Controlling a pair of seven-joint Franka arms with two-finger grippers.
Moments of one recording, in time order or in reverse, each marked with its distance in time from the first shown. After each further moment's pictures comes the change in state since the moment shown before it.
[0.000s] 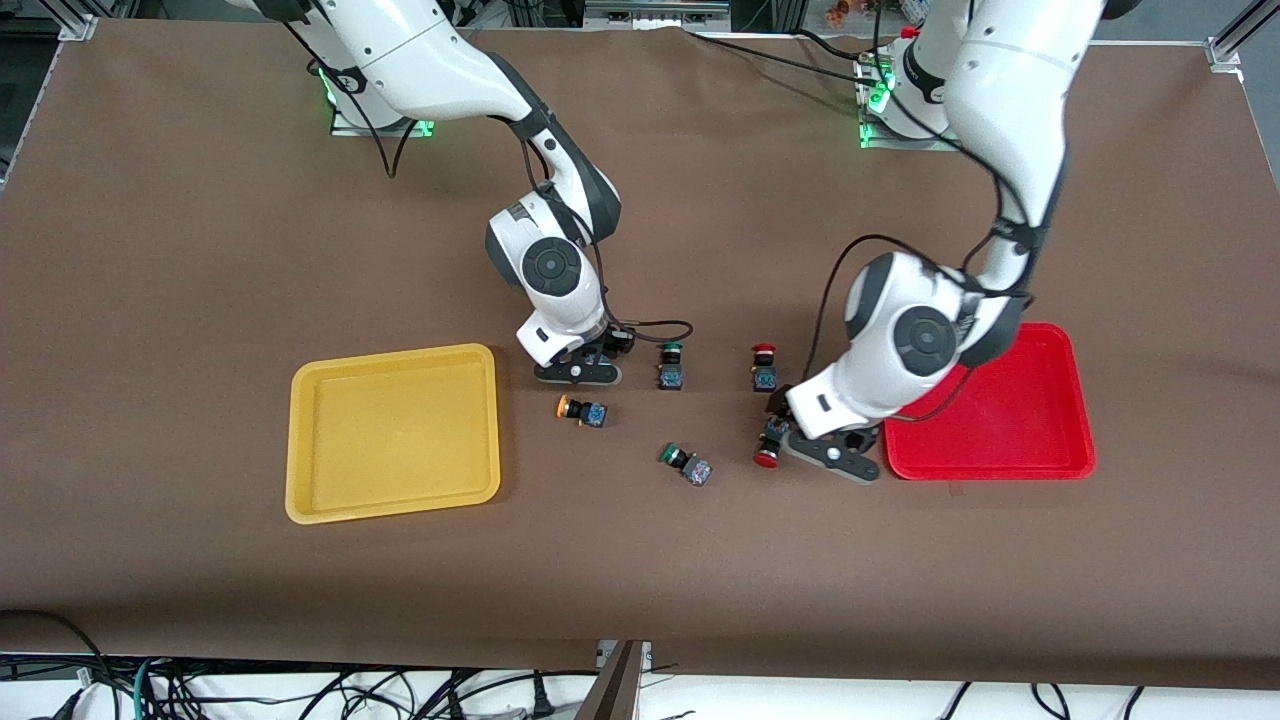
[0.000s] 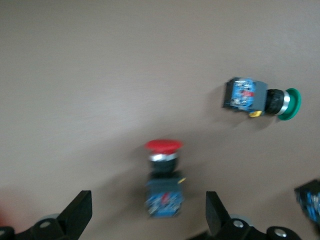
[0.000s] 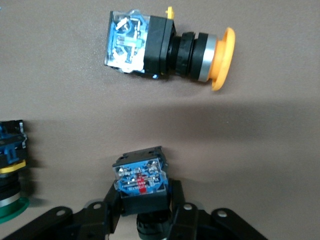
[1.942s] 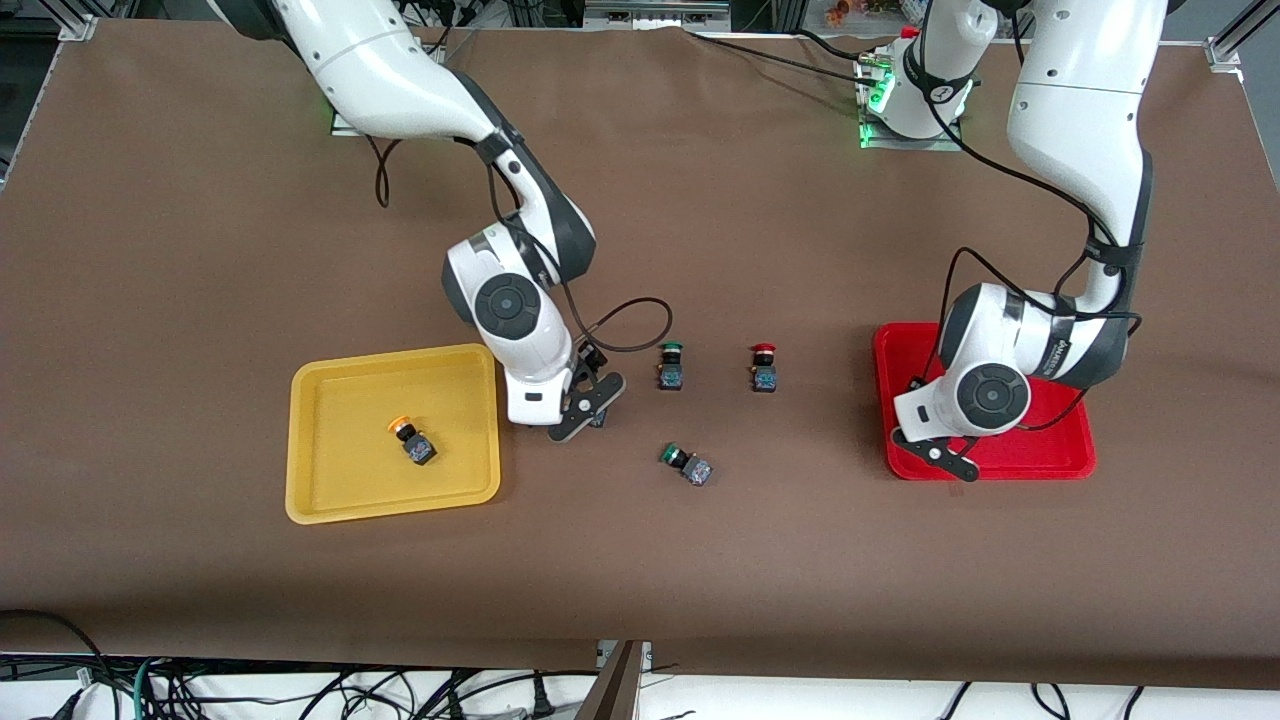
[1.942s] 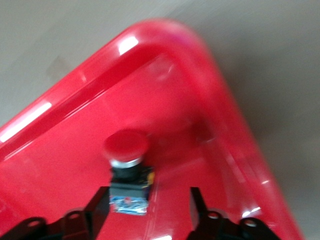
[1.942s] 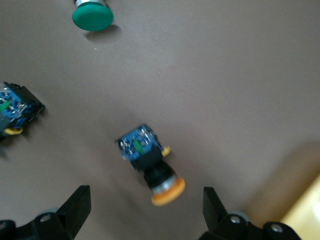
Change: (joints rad) left arm 0.154 -0.049 0.076 -0.035 0.335 -0.416 0.166; right arm -0.084 0.083 -0.015 0.238 -0.056 -0.084 -0.893
